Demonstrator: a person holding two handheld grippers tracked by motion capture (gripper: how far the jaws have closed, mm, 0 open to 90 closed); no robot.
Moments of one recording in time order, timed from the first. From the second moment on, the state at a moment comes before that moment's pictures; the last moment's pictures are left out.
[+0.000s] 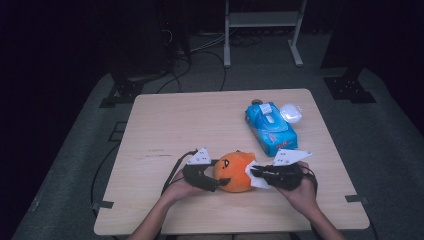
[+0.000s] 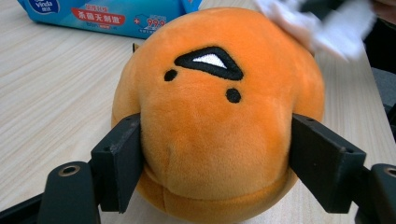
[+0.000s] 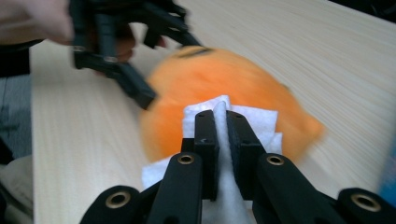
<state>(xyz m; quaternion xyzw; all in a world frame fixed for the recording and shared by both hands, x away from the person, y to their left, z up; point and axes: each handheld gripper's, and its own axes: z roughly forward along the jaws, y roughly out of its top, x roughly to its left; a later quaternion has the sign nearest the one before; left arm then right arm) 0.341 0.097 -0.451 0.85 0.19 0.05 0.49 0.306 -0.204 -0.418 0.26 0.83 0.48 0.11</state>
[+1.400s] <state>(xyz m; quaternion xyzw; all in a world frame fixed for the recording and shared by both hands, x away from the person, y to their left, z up) 0.333 0.084 -0.444 0.86 0.14 0.07 0.48 0.308 -0.180 -0.414 0.23 0.83 0.50 0.09</state>
